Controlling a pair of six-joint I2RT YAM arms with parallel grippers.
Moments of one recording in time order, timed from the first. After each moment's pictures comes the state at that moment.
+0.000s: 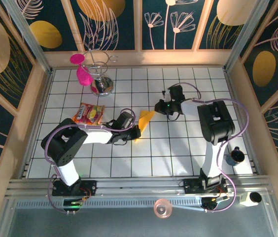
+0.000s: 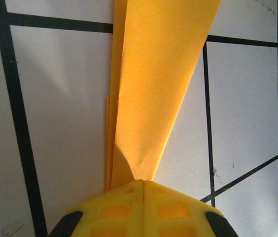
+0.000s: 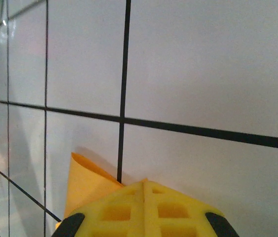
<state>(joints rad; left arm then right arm) -0.76 1.77 0.78 0.10 0.21 -0.85 0.33 1.94 1.11 -0.07 -0.48 0.50</state>
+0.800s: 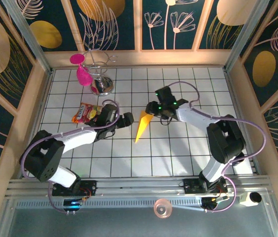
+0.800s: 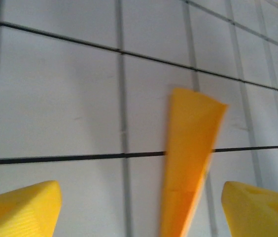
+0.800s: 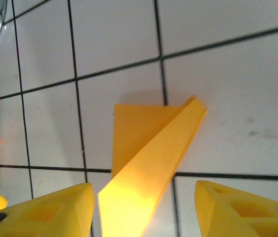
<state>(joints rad) -0.60 1.49 0.69 0.09 0.01 -0.76 0.60 1.70 1.14 -0.39 -0.08 0.76</state>
